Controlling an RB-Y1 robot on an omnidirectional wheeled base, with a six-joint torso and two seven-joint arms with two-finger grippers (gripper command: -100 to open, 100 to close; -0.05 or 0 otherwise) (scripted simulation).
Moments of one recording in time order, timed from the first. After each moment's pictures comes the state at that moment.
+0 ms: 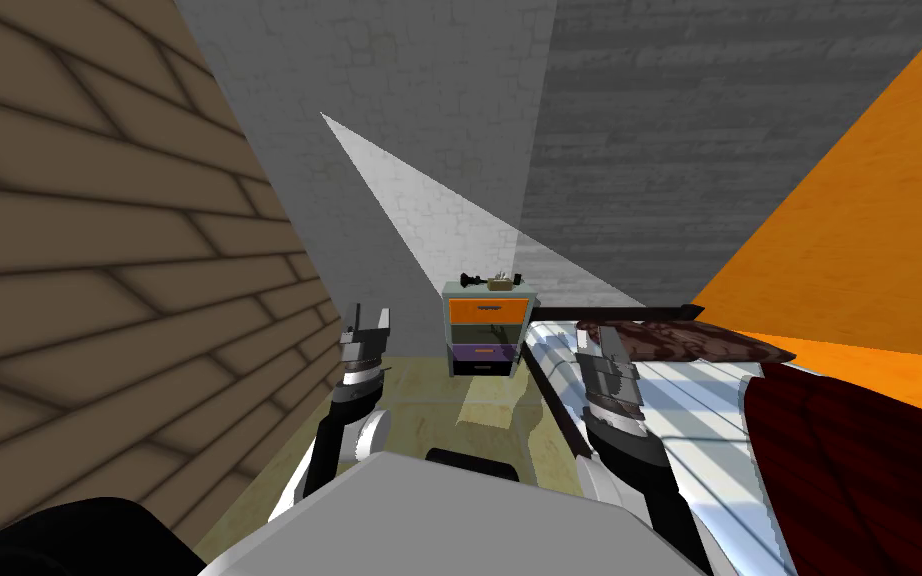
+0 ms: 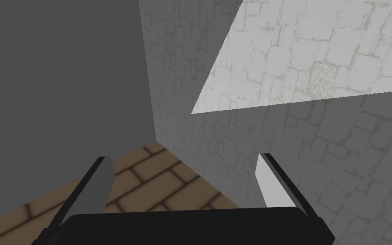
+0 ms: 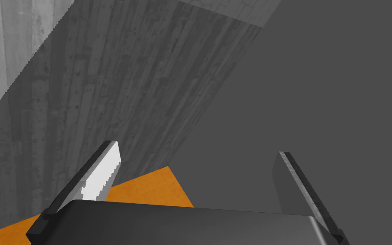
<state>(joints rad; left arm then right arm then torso) 0.51 -0.01 0.01 -2.29 0.09 -0.63 -0.01 0.54 0.02 0.00 -2.24 0.09 -0.63 0.14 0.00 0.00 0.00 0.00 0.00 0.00</state>
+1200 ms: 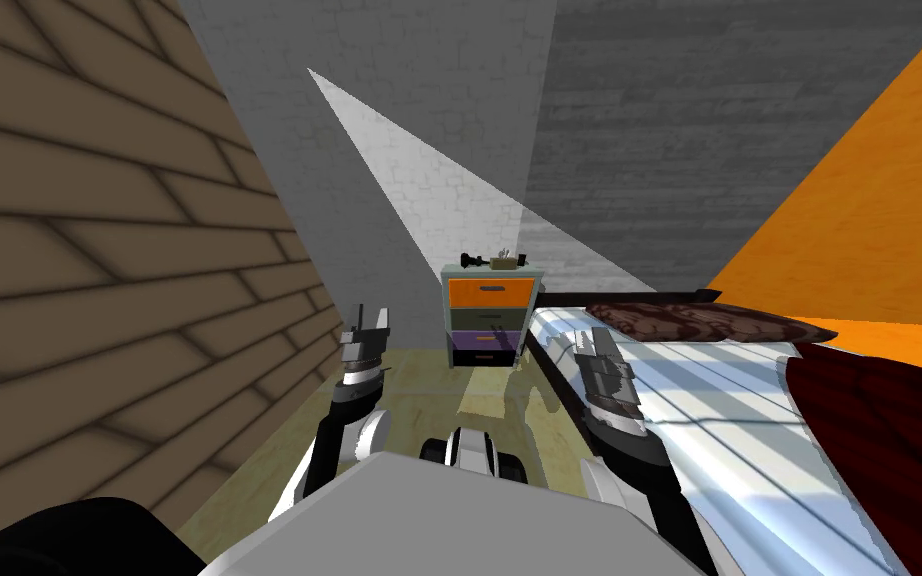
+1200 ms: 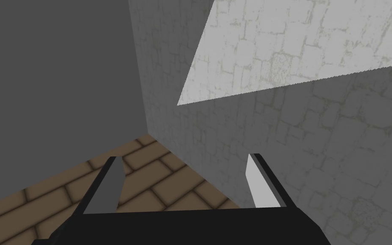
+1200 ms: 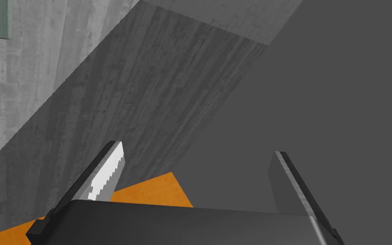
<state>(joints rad) 0.51 -0.01 0.01 -2.29 0.09 -0.63 -0.01 0.54 -0.03 -0.01 -2.23 0.09 -0.63 0.15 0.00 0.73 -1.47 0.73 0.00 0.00</state>
